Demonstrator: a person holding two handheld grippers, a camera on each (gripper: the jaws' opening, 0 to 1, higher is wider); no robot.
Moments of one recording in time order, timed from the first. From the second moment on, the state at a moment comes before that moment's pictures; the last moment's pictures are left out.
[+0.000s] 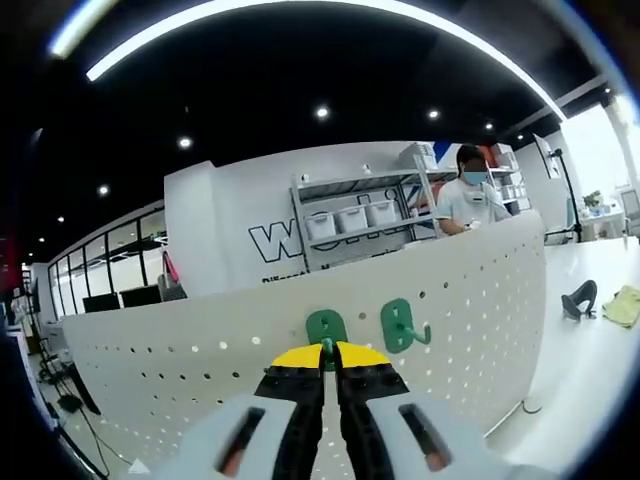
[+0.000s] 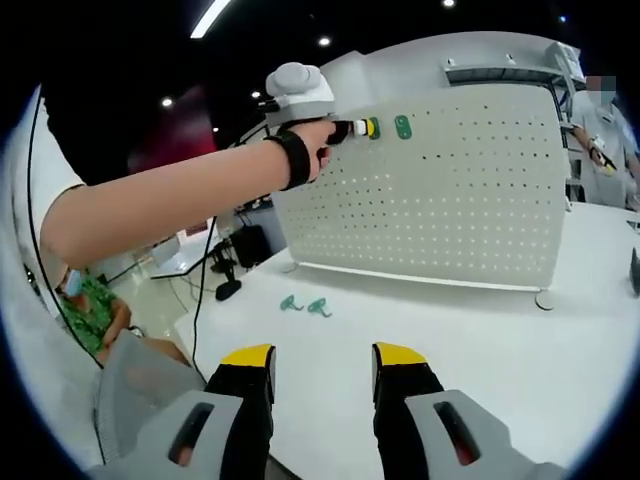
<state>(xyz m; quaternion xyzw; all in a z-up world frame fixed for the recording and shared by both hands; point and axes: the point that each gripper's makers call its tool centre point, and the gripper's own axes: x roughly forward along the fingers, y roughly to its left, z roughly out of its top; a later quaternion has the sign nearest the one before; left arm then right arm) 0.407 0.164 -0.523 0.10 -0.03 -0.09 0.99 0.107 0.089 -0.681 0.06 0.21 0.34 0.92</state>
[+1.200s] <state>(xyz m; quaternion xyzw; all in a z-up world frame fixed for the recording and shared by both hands) 0.416 0.158 -0.520 0.09 -0.01 -0.10 0.99 0.106 0.094 -0.684 0.06 0.21 0.33 0.92</state>
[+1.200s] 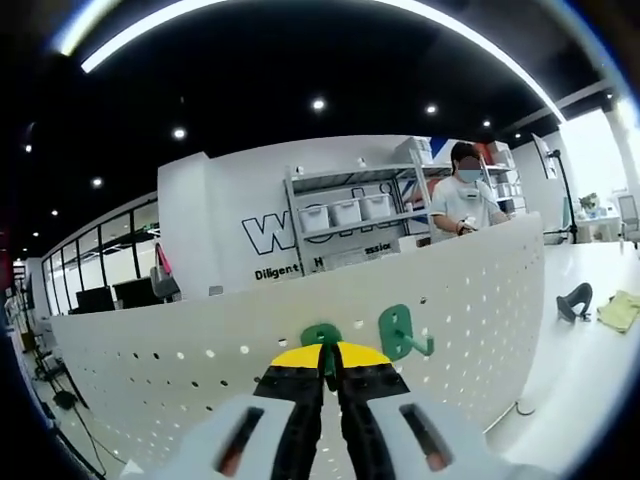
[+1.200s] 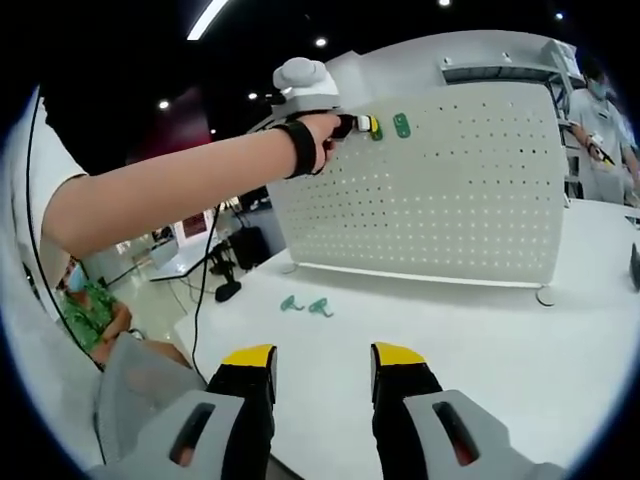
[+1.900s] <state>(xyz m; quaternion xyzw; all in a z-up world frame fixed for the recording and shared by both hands) 0.417 0.152 -0.518 0.09 0.00 -0.13 0.99 0.106 0.096 -0.688 0.07 0.22 0.34 0.91</state>
